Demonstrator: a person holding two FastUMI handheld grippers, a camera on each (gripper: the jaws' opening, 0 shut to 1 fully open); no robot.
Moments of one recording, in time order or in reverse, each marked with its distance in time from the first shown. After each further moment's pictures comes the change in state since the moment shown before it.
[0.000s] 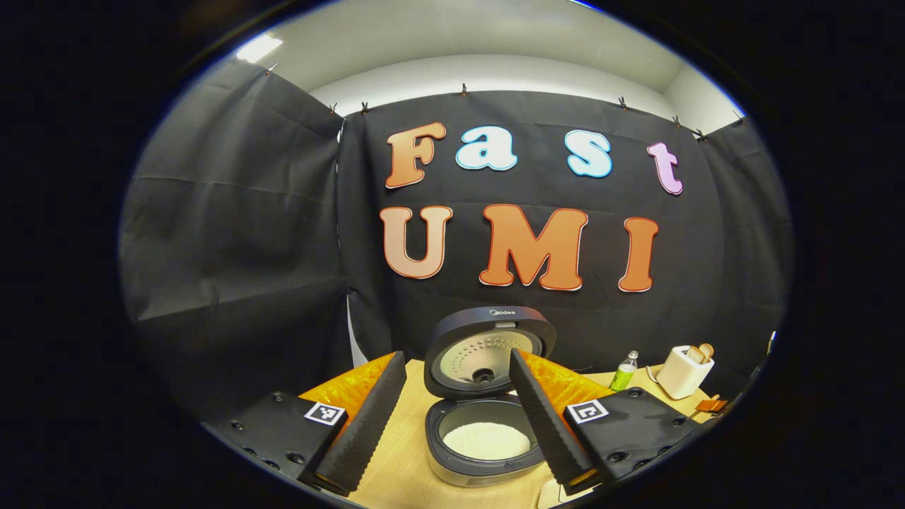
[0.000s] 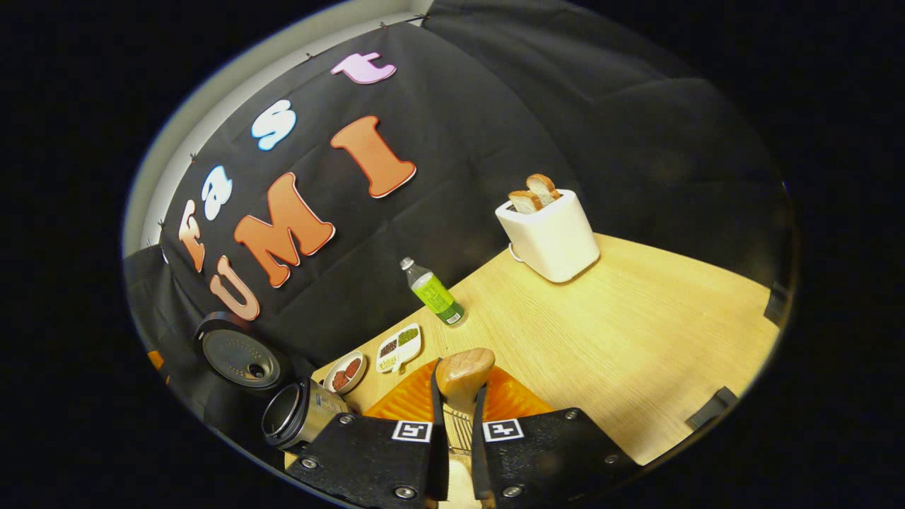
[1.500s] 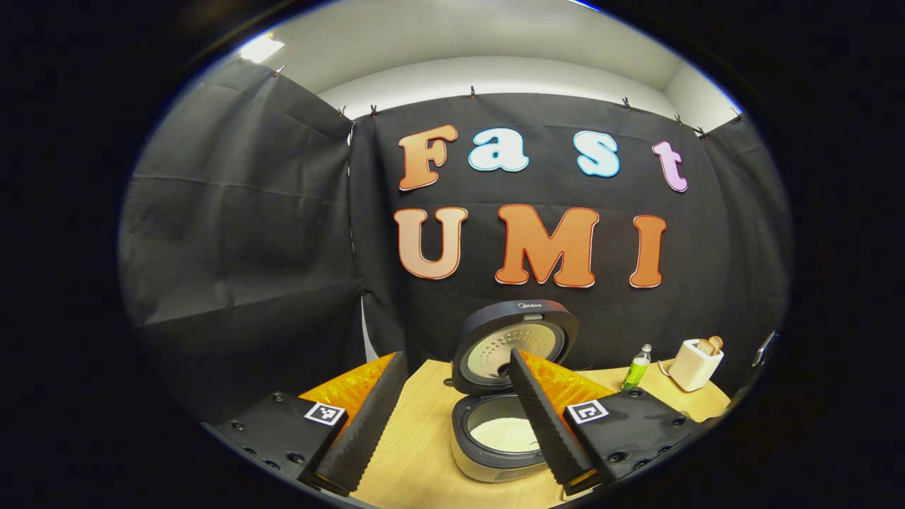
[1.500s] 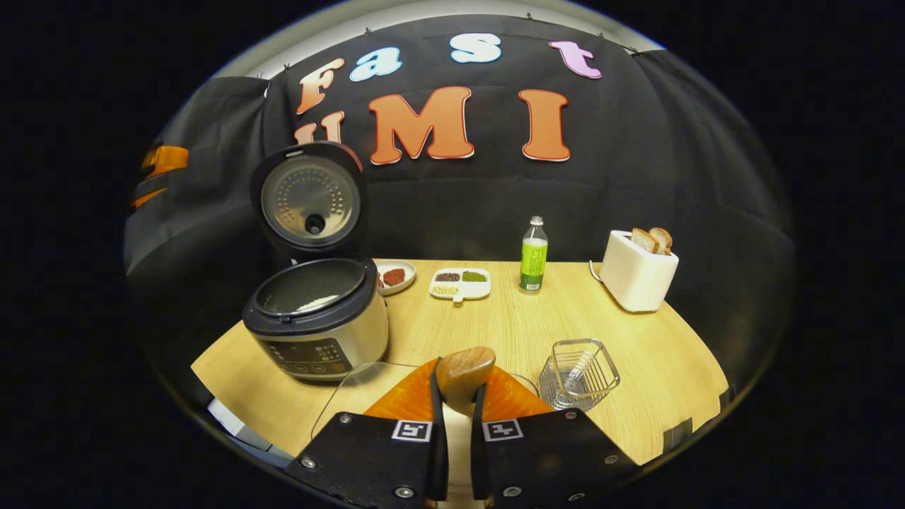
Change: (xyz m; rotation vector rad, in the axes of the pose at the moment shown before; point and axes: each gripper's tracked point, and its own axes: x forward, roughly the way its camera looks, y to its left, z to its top) left arm -0.016 0.047 -0.012 0.024 -0.008 0.022; right arm -0.052 0.122 -0.133 -0.591 0.127 0.067
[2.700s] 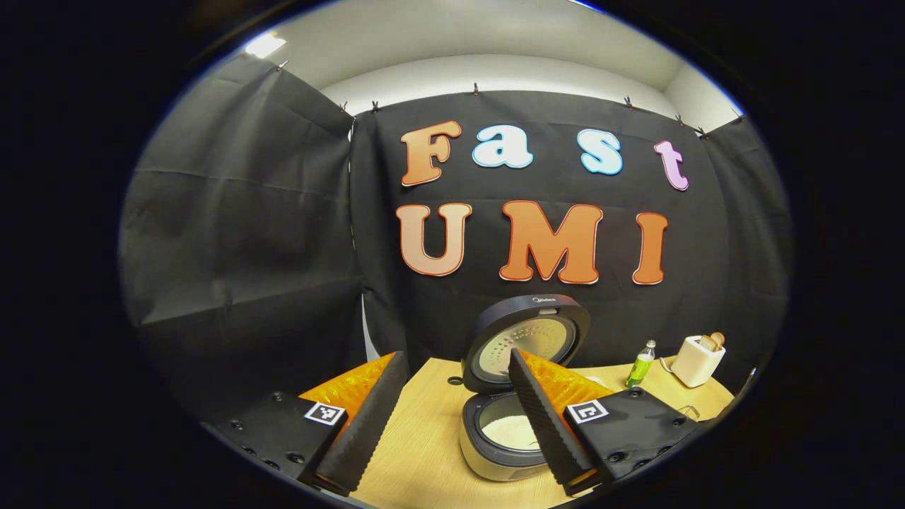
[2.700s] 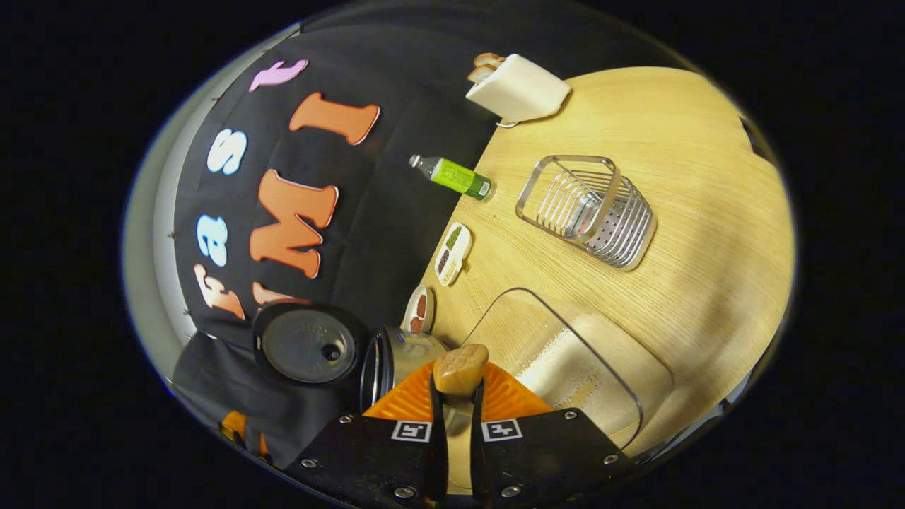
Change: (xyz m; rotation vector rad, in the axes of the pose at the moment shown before) left arm 0.009 0.016 -0.007 -0.020 0.001 -0.008; right arm 0.020 0.003 -0.034 1.193 0.118 0.175
